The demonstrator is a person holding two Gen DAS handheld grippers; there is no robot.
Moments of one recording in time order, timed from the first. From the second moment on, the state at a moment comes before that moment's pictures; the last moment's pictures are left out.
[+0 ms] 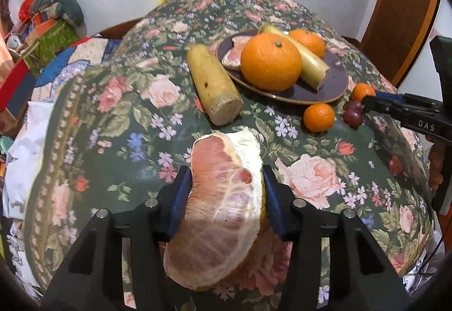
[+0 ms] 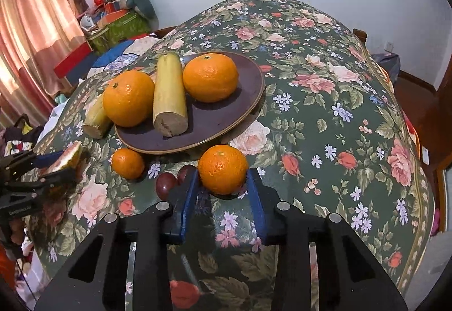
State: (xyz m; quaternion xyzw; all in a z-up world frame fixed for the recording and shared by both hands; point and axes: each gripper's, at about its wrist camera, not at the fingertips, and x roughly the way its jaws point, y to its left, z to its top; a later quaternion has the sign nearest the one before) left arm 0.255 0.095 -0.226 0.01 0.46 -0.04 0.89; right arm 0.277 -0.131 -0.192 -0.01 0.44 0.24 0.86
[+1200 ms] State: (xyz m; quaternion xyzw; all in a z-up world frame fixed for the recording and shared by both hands) left arm 0.327 0.025 -0.153 -0.02 0.37 -0.08 0.93; right arm 0.295 -0.138 -0.147 -0.01 0.37 0.24 0.89
